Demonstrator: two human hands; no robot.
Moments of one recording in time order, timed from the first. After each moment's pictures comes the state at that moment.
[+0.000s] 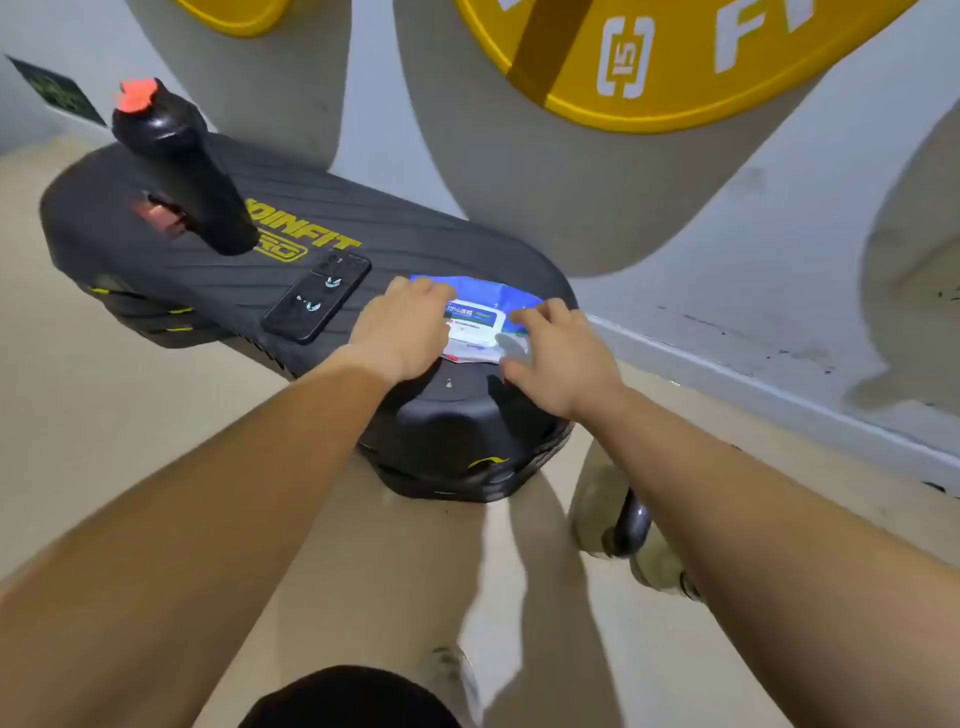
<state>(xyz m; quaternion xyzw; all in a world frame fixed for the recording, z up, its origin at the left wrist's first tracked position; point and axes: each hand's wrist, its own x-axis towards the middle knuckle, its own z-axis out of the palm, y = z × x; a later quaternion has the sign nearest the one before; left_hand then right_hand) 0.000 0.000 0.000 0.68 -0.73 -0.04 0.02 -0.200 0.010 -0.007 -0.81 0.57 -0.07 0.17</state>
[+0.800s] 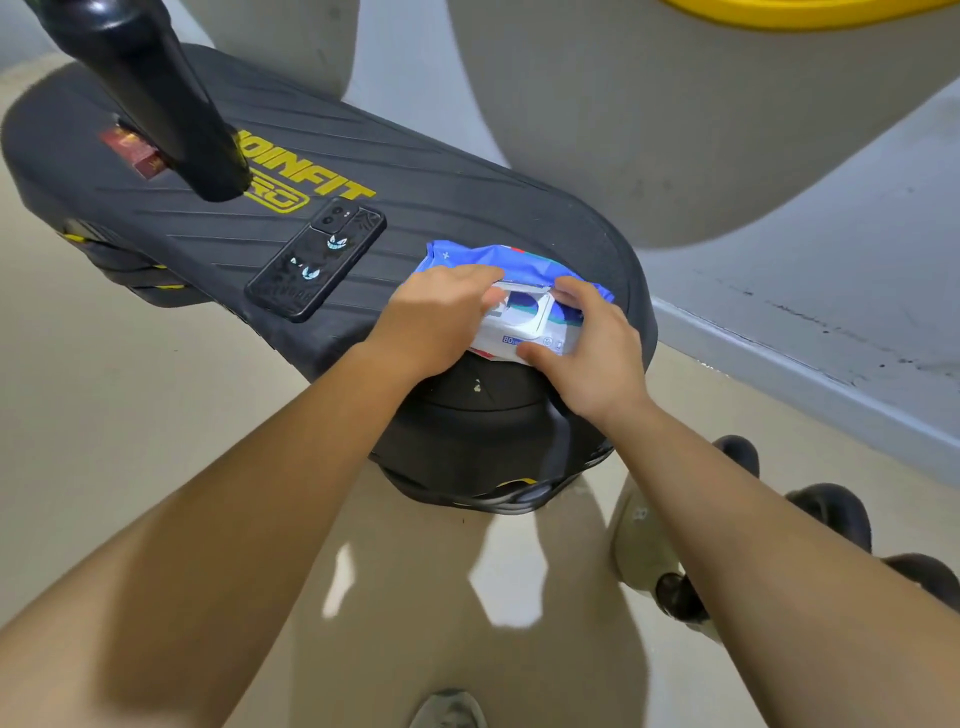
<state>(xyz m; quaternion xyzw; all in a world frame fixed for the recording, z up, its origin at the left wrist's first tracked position) 0.012 -0.040 -0.074 0.62 -0.77 0.01 0.15 -0.176 -0.038 -0.082 -0.70 0.60 -0.27 0.28</state>
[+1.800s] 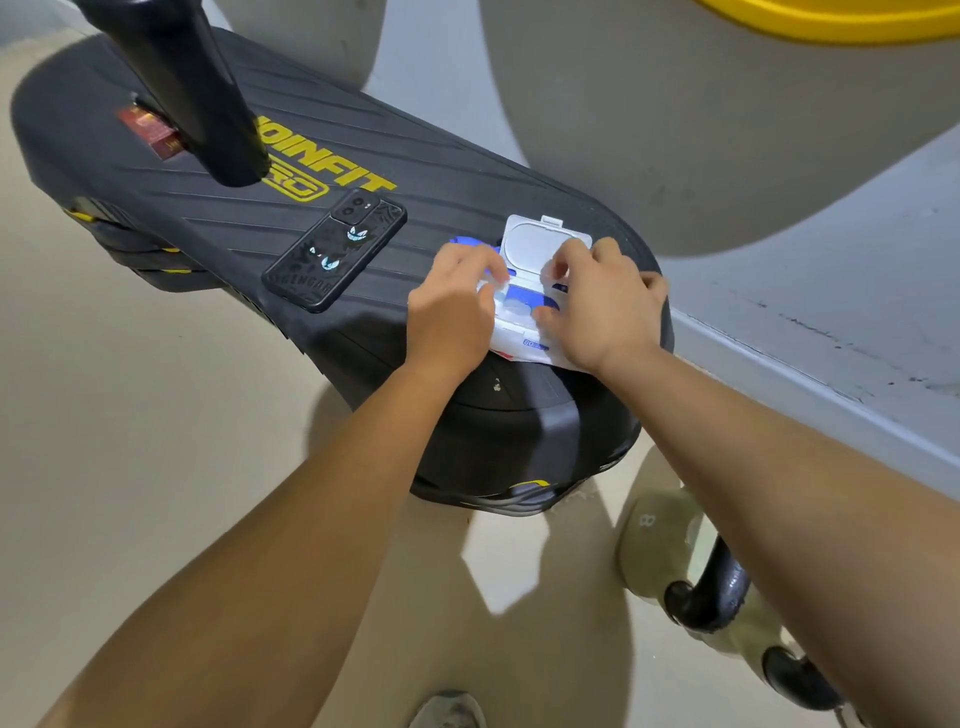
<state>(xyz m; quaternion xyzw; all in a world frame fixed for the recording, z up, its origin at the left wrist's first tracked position) 0.003 -0.036 -0.090 0.71 -0.59 -0.08 0.37 -0.146 -0.068 -0.047 -0.78 0.61 -0.10 0.09</state>
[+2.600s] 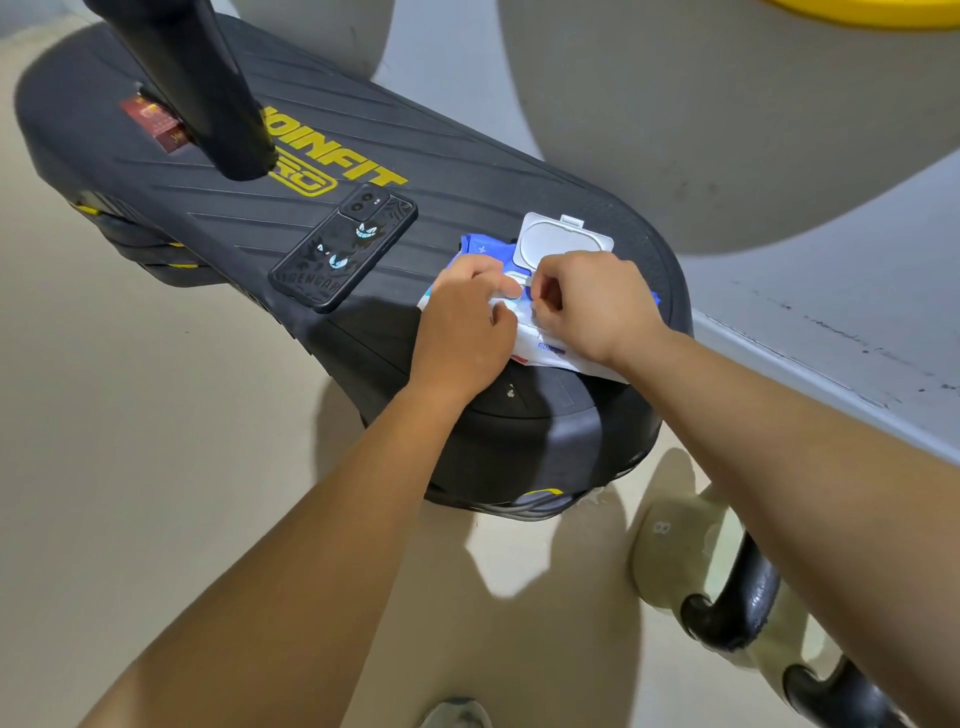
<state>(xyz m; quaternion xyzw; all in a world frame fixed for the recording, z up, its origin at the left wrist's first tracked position) 0.004 -0.028 -0.089 0.70 -0.59 -0.15 0.38 -0.134 -0.091 -0.056 -0.86 0.50 -0.08 0.11</state>
